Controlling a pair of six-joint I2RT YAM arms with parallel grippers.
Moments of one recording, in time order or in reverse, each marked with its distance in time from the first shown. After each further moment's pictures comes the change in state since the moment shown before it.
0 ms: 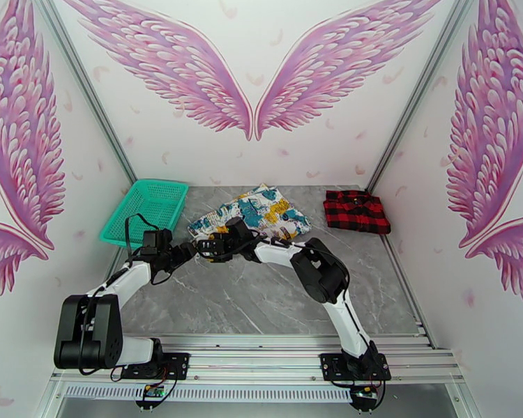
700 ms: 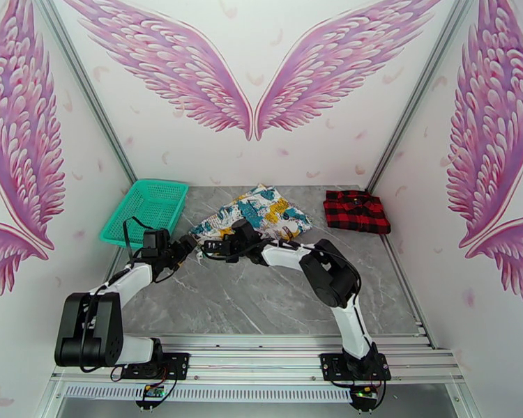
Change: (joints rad) left arm -0.031 0.032 -0.038 0.204 0.025 -0.317; right arm -0.014 -0.183 -0.199 0.053 0.031 0.055
